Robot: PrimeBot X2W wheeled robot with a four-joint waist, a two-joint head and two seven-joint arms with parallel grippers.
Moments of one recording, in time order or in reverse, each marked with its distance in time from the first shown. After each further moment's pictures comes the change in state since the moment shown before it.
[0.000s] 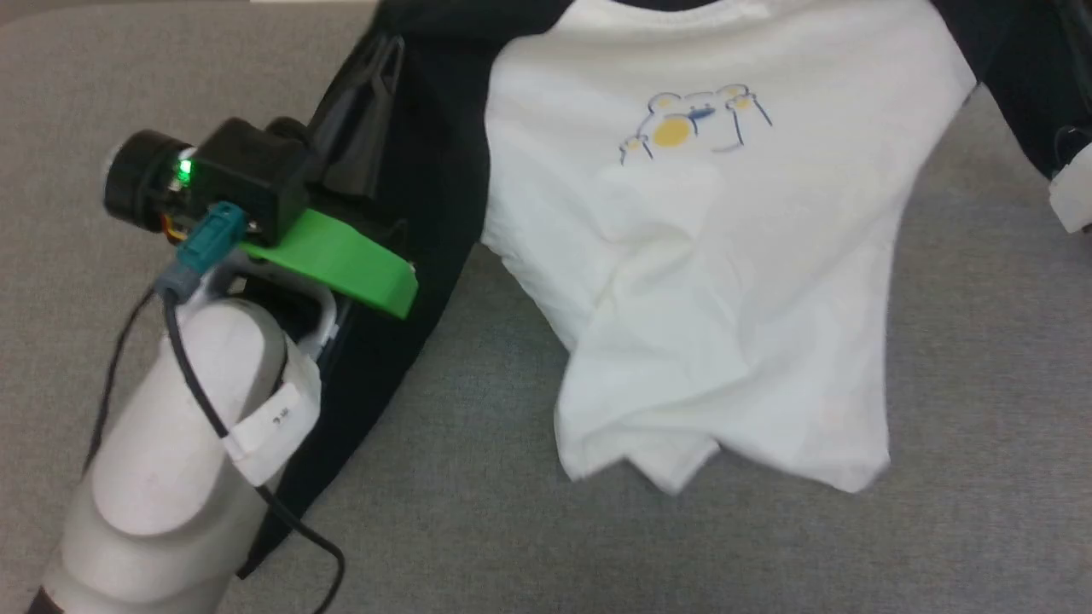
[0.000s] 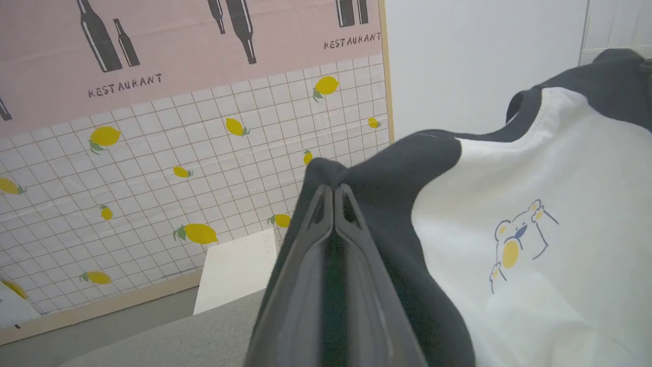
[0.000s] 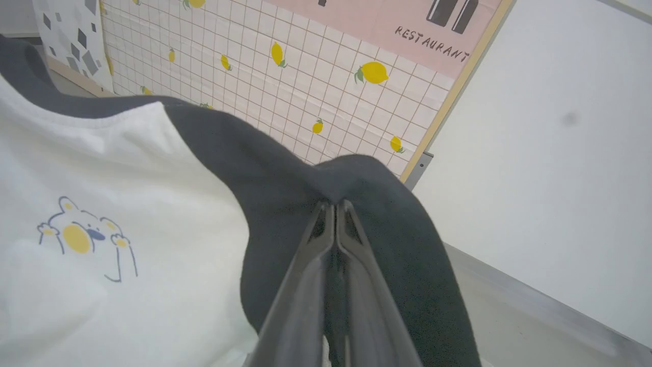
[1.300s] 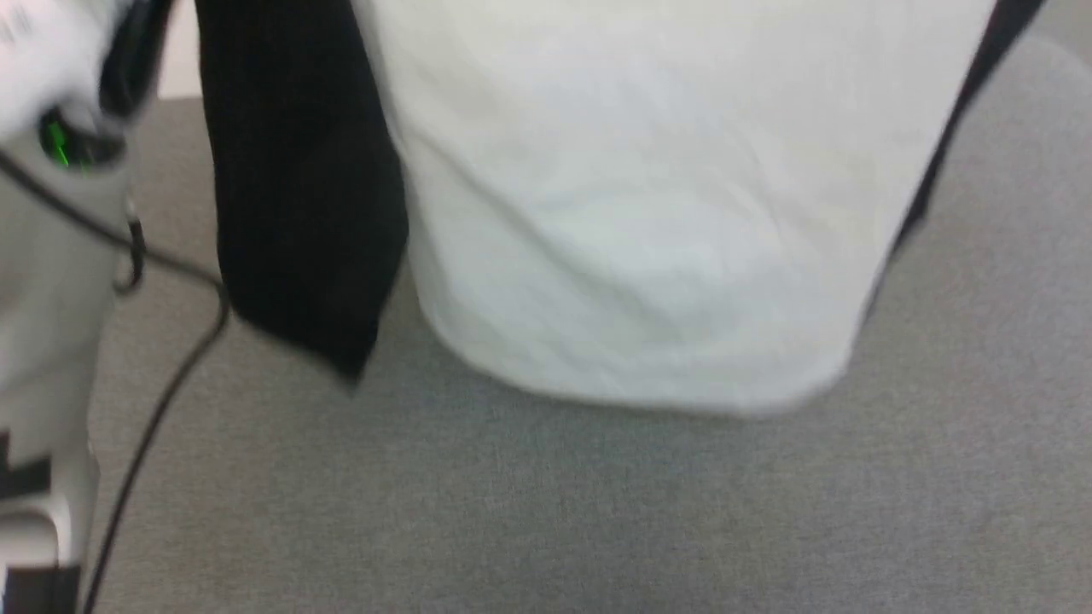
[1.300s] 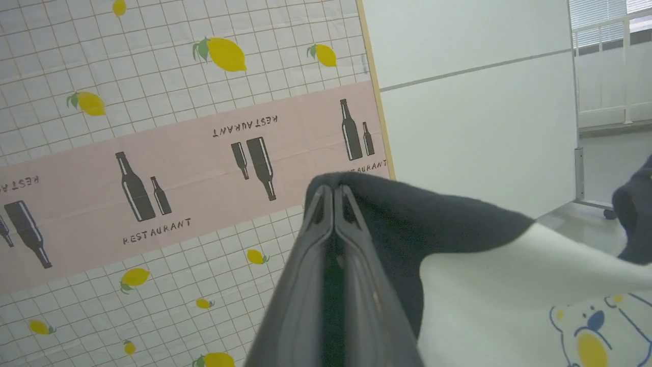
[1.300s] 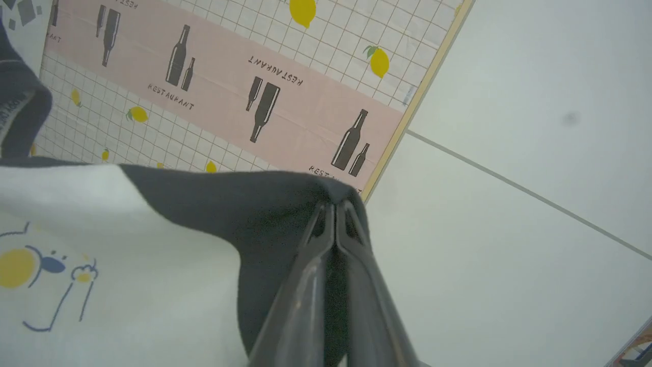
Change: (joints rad) left arm -0.518 0.045 0.078 -0.022 -0.063 0.024 0.430; right arm -0.381 0.125 -0.017 -0.094 -0.041 0.000 0.233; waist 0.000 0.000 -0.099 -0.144
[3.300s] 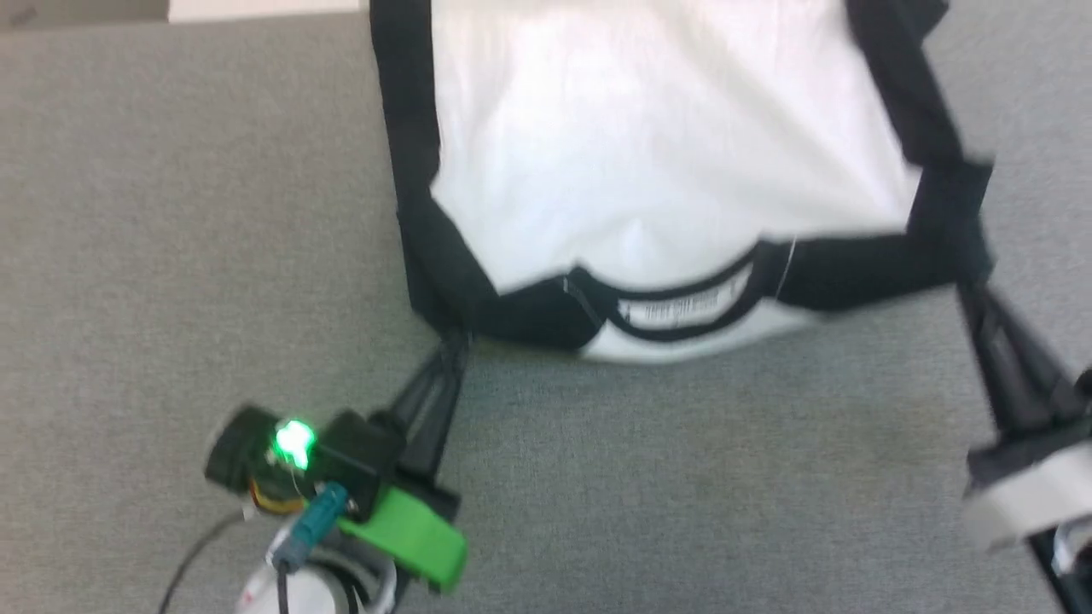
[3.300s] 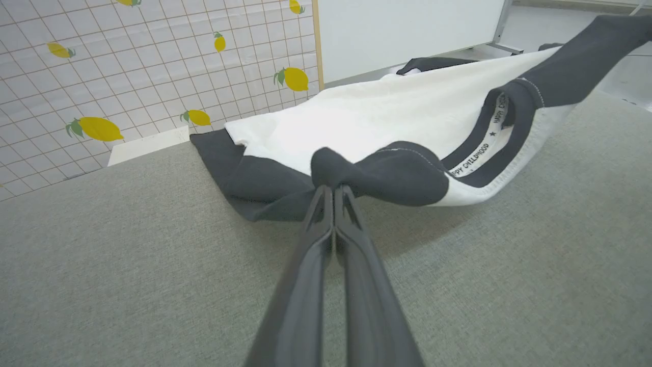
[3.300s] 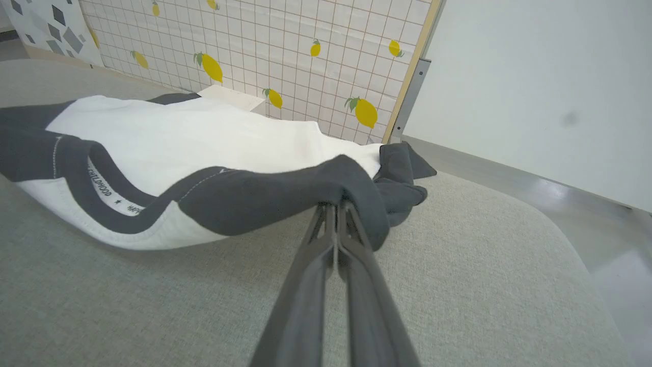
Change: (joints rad) left arm 0.929 0.093 -0.304 -0.213 0.046 0.170 -0.438; right arm 1.097 0.138 -0.231 -0.323 -0.160 0.000 -0.305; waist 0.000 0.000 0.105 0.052
